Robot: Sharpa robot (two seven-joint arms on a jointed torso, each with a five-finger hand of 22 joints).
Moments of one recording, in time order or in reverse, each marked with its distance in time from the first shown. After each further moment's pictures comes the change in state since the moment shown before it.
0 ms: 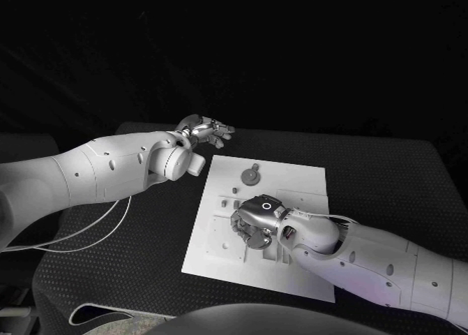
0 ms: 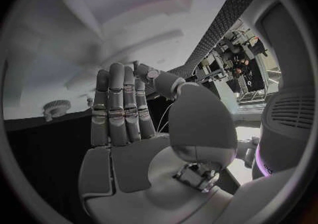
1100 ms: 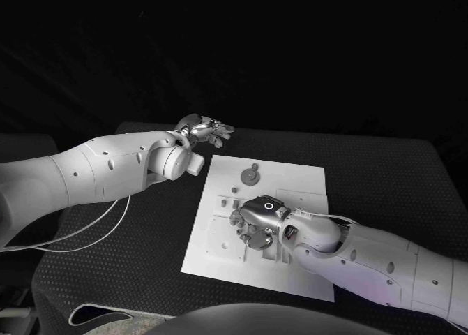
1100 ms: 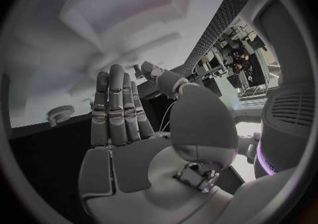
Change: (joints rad) left arm 0.002 -0.004 0.000 0.004 0.000 0.000 -0.003; left_hand 0.000 0.000 0.000 0.000 -0.003 0.000 0.000 0.000 -0.001 0.000 0.000 0.000 -0.001 0.000 0.000 -0.004 0.002 0.000 0.000 0.000 -0.004 0.001; right arm 0.000 -0.007 -0.009 -0.009 0.056 -0.016 0.015; right_hand -0.051 -0.059 -0.108 -0.006 0.045 -0.191 0.090 -0.118 -0.046 -0.206 0.076 -0.111 -0.057 -0.055 0.044 -0.016 0.001 0.000 -0.059 0.023 0.000 0.035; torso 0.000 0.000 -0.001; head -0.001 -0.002
